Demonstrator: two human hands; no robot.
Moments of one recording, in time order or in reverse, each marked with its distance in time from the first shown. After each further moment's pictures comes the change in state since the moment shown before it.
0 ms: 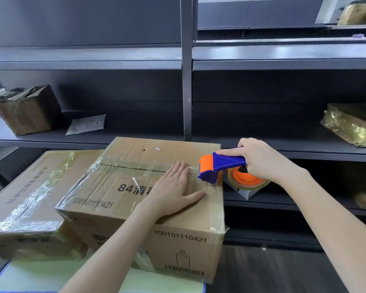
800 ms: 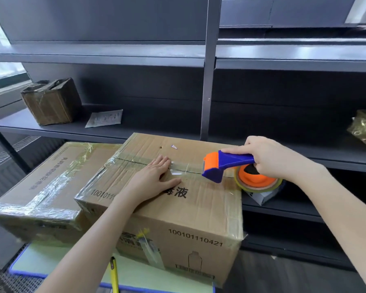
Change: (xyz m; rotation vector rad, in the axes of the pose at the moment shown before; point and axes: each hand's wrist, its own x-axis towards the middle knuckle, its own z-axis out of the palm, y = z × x) left_hand -0.020 -0.086 -0.010 -0.150 0.081 -0.208; right_hand 0.026 -0.022 -0.015 0.059 -0.083 -0.110
